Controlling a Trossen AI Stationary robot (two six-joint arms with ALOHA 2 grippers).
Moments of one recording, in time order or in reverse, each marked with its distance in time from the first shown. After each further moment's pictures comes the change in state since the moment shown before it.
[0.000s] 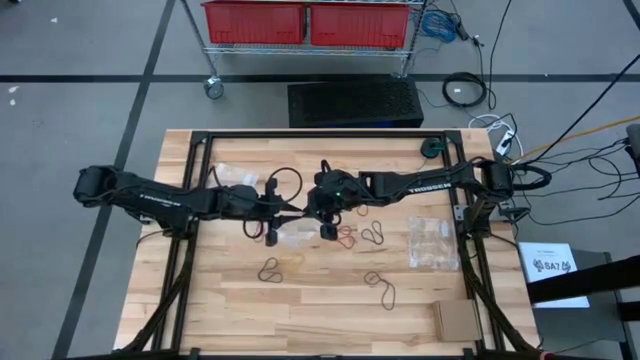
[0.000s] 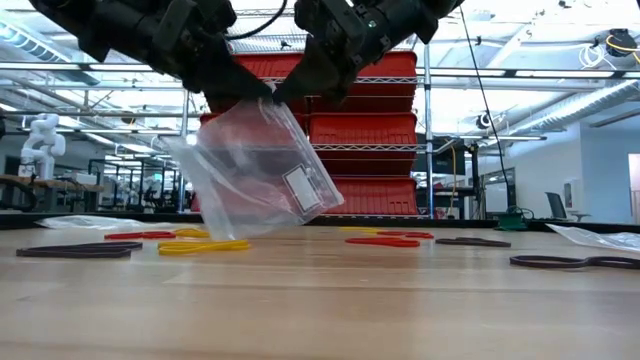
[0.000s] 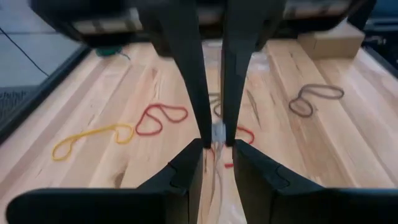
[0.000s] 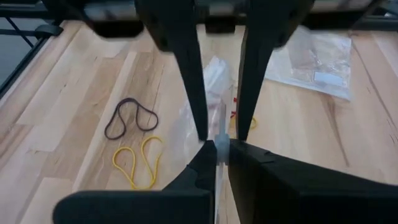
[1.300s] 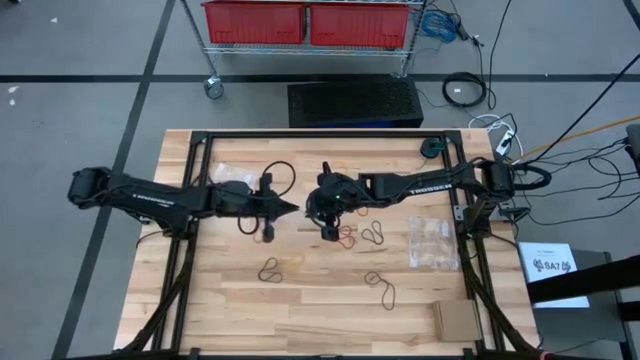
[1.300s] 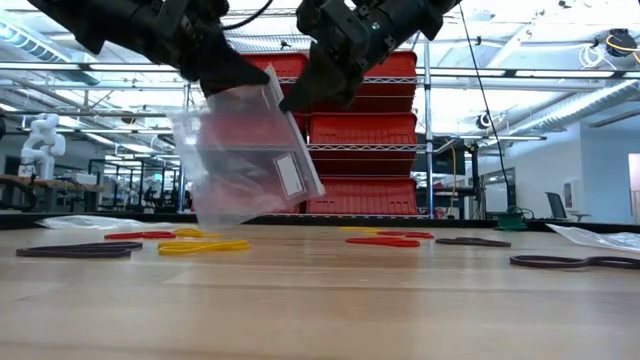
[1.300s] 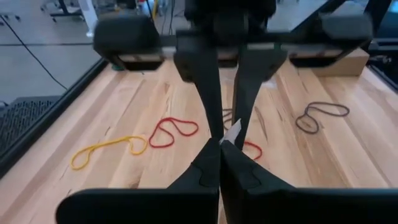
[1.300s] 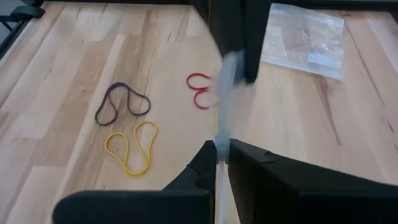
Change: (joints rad) left arm 0.019 -0.081 -0.001 -0.021 -0.019 0.001; right arm 0.019 -0.002 0.002 -0.070 0.055 0.014
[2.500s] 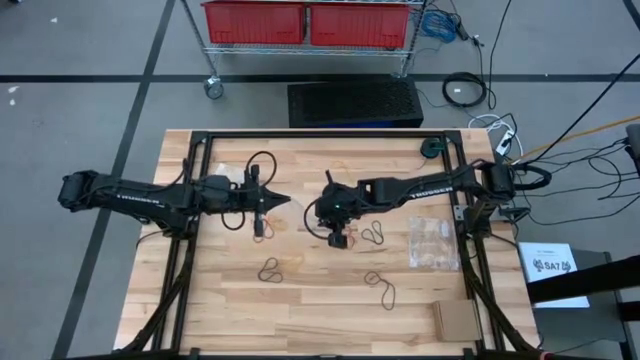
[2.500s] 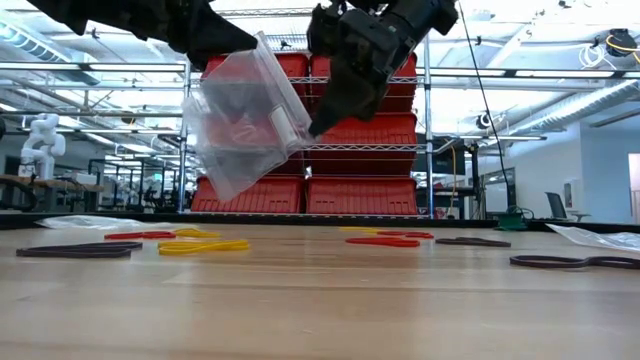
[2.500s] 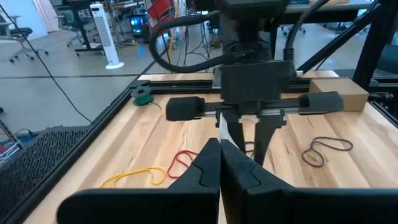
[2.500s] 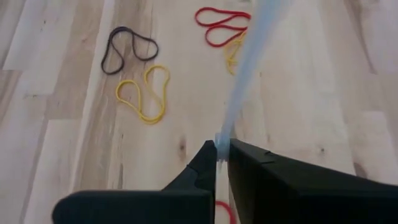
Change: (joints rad) left arm 0.000 -0.163 0.000 -0.033 -0.048 0.032; right arm 0.045 0.001 -0.001 -0.210 0.009 0.102
